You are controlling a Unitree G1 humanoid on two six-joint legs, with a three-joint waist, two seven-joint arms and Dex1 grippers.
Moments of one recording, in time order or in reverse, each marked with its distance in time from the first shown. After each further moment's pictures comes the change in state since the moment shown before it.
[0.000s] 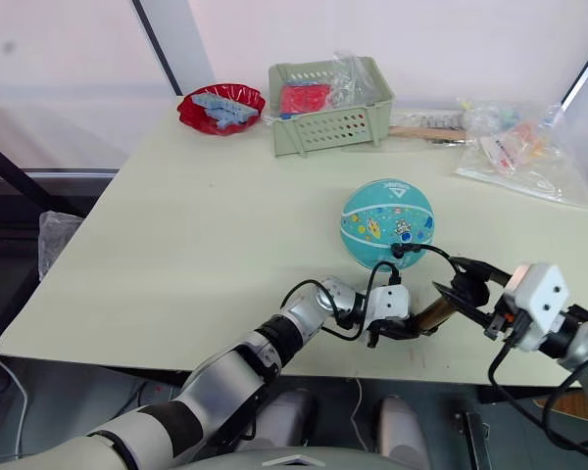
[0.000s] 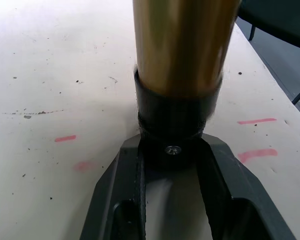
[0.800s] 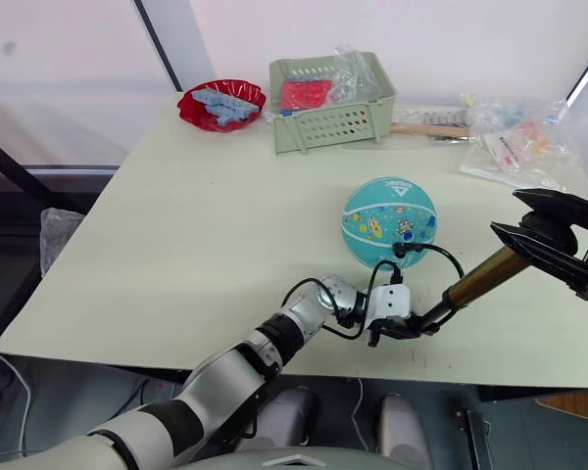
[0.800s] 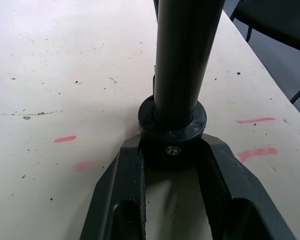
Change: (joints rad) left arm -0.004 -0.001 0.000 0.000 0.000 -0.004 -0.003; right arm -0.064 -0.216 -0.459 -0.112 0.485 0.367 -0.041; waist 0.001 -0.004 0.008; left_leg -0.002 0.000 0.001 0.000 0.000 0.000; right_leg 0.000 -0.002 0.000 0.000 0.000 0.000
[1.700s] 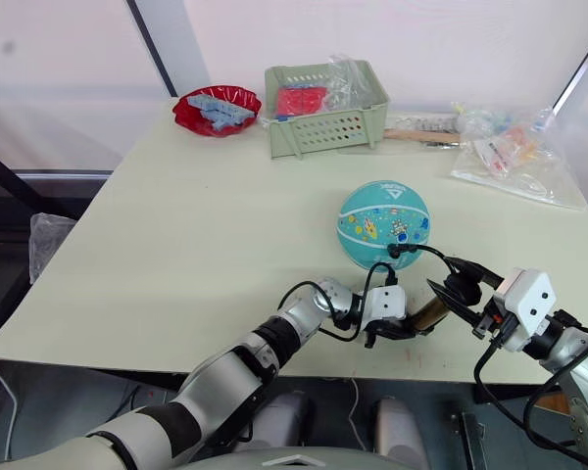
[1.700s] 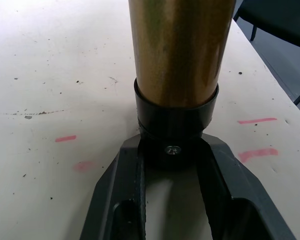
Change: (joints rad) left arm 0.014 0.013 0.001 0.003 0.001 0.001 0.017; right arm 0.056 0.357 0.607 0.218 -0.655 -0.531 0.004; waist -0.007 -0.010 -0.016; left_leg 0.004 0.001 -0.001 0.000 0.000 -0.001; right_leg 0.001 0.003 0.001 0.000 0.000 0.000
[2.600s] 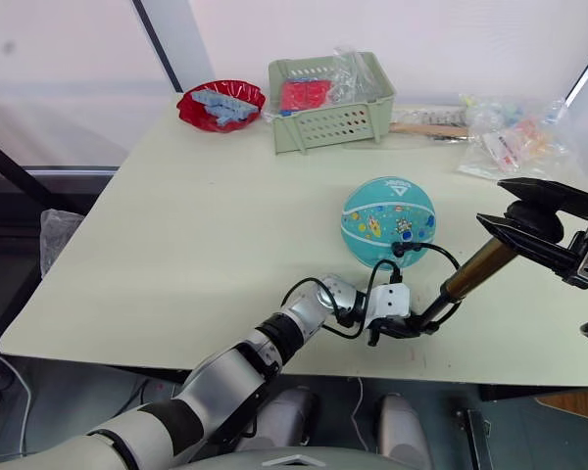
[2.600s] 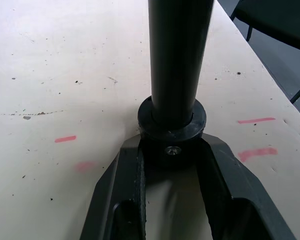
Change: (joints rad) left arm -0.020 -0.017 0.001 0.000 -0.004 0.000 -0.019; right arm -0.165 -0.457 -0.563 -0.201 0.664 0.598 -0.025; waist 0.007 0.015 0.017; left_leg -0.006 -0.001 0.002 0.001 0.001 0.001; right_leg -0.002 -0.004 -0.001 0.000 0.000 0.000
